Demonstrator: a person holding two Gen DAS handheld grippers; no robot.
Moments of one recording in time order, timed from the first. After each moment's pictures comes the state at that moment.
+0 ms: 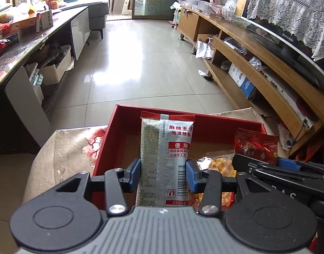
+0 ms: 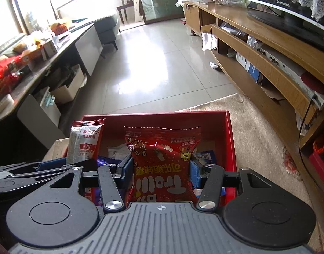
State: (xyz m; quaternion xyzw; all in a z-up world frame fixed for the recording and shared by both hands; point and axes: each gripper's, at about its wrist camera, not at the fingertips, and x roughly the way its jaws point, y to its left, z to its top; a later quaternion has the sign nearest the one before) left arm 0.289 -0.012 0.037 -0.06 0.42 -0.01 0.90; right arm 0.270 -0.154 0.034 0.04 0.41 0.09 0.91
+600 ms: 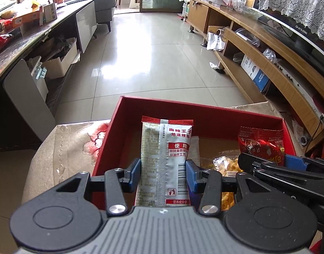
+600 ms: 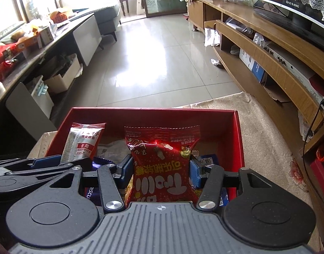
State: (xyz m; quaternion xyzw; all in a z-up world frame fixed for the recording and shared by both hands) left arm 0.310 -0.013 0.012 -0.05 0.44 0.02 0.90; right arm 0.290 -0.145 0.015 0.02 0.43 0.09 0.90
